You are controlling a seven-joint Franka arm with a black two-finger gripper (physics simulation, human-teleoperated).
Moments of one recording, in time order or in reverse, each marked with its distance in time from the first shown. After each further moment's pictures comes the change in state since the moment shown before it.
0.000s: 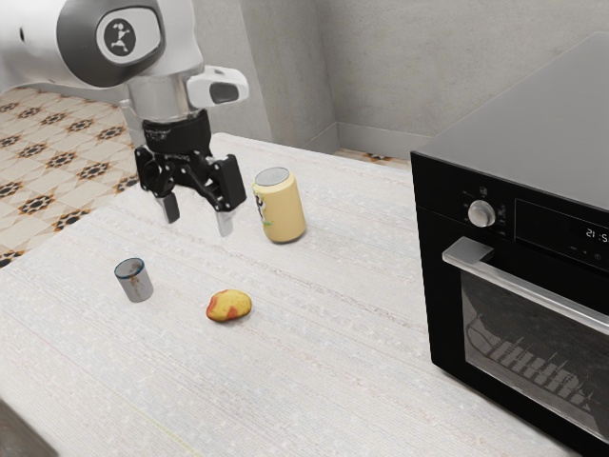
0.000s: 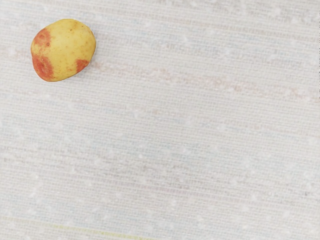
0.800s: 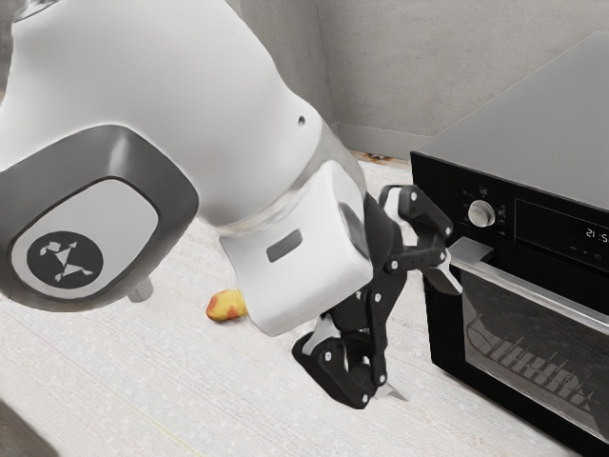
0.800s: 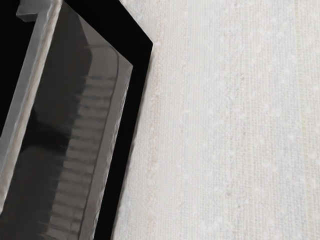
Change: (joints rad) arm -0.030 -0.397 -0.671 -0.474 -0.035 0.682 0.984
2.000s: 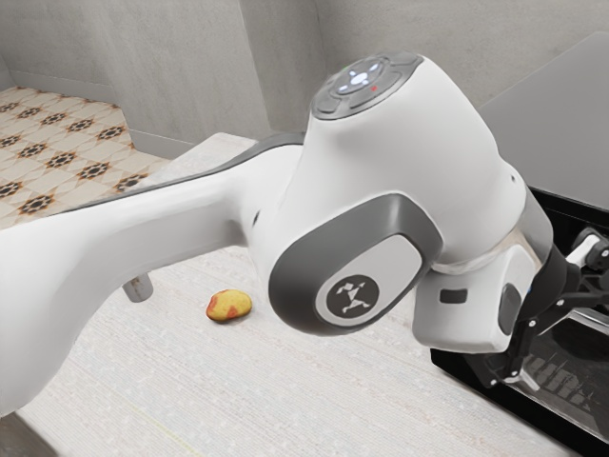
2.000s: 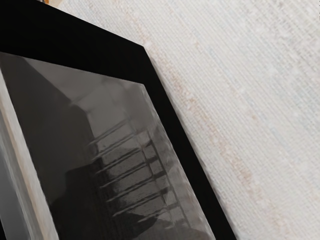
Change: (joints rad) arm 0.000 0.376 -0.010 0.165 0.012 0.255 0.682
